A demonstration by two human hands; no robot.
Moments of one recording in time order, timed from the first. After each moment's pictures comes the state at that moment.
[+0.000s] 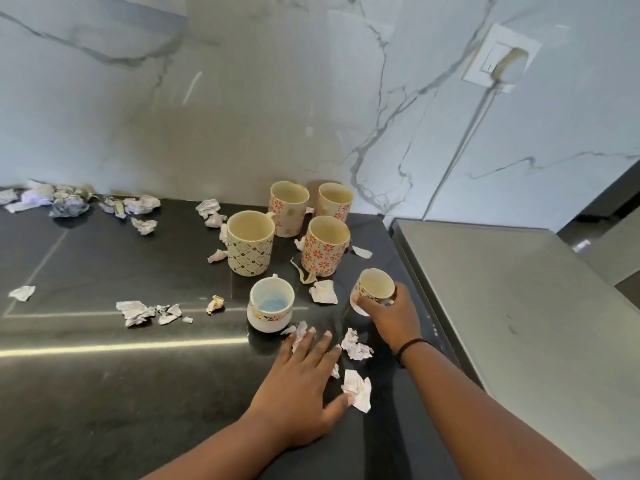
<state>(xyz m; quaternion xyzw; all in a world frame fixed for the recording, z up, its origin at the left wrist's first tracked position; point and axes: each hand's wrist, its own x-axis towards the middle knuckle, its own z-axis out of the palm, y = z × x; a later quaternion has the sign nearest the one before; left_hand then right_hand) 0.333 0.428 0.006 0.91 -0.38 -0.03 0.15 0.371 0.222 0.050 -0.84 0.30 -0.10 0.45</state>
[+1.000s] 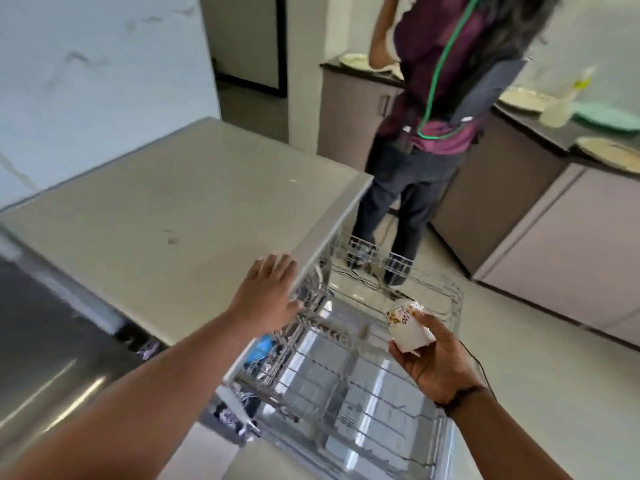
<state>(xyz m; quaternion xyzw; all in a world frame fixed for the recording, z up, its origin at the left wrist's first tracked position) 0.149 0.012 0.007 0.71 -0.71 0.00 -0.02 -0.157 -0.011 0.009 -0.13 0.50 -0.39 0.76</state>
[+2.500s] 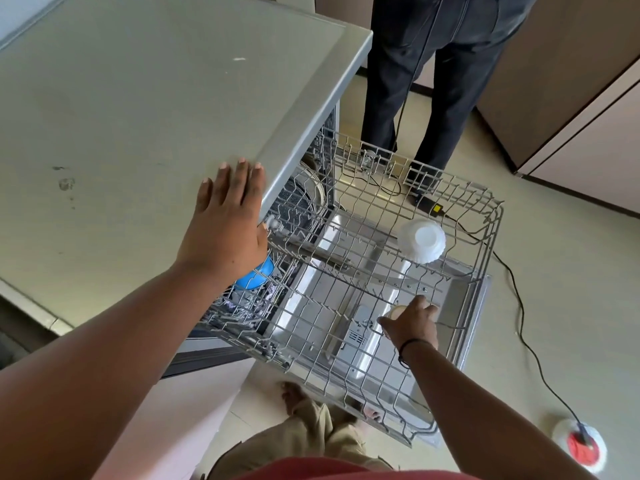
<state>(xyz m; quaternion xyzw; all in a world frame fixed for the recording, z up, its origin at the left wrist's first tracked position) 0.123 -0.043 -0.001 0.74 -0.67 0.02 -0.03 -0.170 -0.049 -0.211 -0.54 0.77 0.04 0.34</state>
